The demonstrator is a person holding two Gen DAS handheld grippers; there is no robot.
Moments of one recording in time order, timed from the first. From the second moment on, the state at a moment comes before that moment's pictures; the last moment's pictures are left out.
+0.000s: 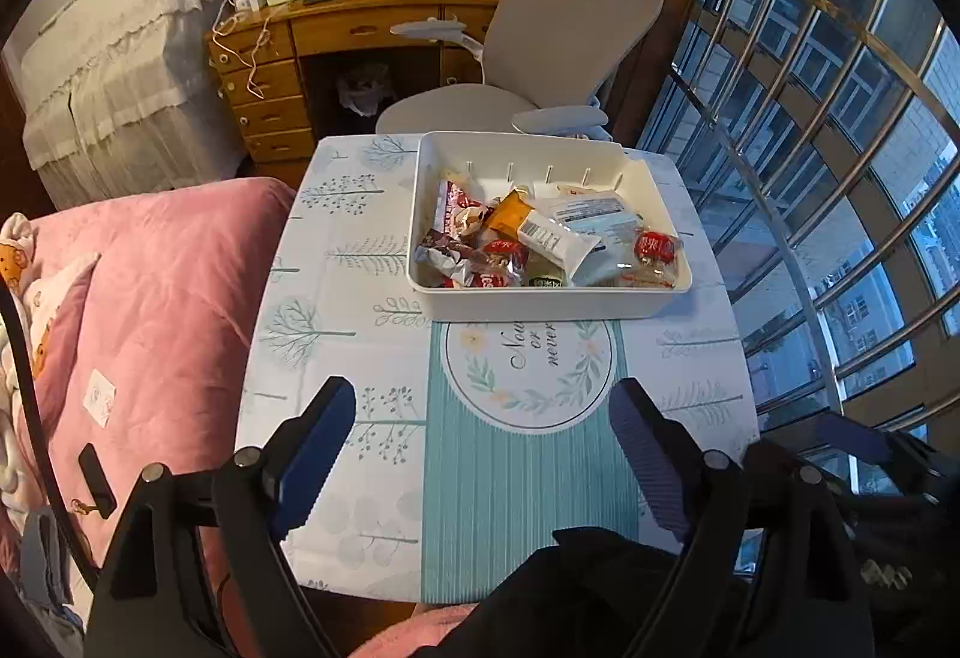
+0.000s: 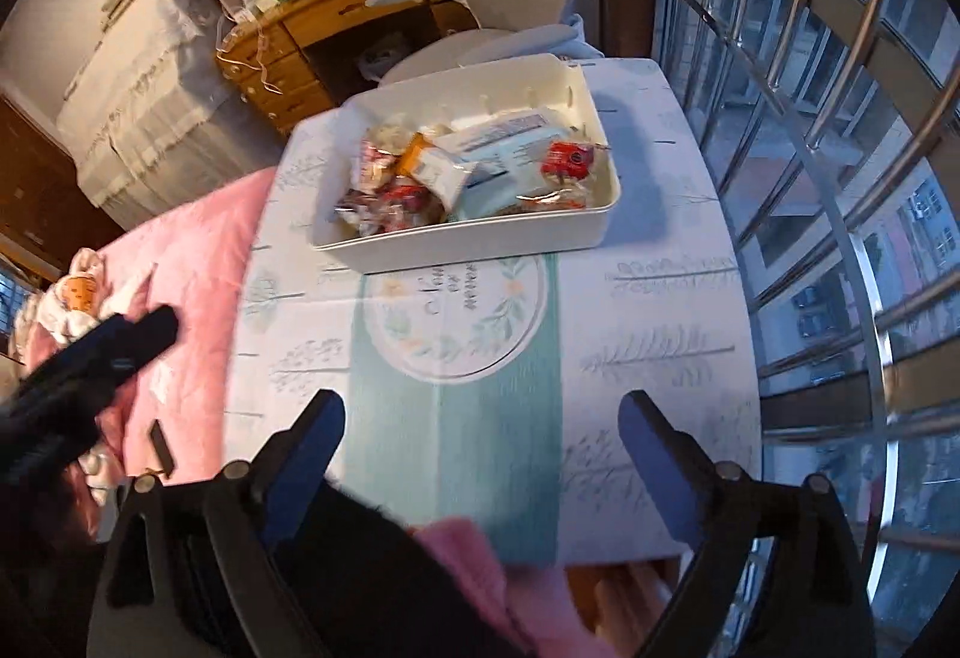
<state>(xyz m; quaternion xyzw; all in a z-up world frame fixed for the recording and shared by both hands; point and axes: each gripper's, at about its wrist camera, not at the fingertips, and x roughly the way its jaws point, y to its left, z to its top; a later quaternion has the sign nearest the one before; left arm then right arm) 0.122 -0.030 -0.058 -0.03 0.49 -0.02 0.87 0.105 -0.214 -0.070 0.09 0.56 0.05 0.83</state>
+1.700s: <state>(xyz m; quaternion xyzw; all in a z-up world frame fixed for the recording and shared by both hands) 0.103 -0.055 -0.058 -0.01 0.46 0.04 0.88 0.087 -0.214 -0.074 0.04 0.53 0.05 0.84</state>
